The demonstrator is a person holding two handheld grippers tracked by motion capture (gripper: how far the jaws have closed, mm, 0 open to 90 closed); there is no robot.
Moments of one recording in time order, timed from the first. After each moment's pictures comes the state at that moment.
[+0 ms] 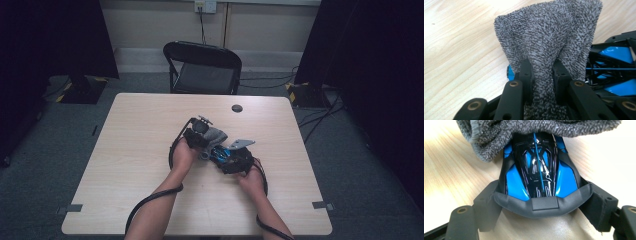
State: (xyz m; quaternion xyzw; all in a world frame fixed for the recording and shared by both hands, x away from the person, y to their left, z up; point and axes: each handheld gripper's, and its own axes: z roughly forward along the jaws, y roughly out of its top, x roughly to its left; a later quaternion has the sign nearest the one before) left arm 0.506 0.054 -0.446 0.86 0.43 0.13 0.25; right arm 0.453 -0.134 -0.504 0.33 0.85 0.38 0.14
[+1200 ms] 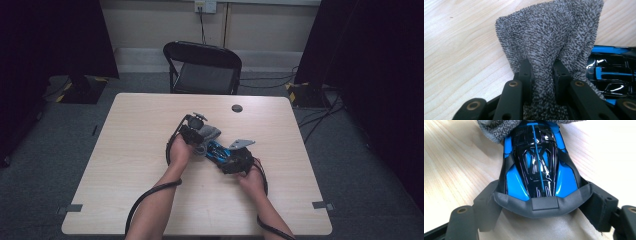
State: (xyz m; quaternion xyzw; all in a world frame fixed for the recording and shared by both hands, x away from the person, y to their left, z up) left arm 0.524 0.069 -0.453 0.85 0.45 0.15 0.23; right arm 0.452 -0.134 -0.504 0.33 0.85 0.38 0.14
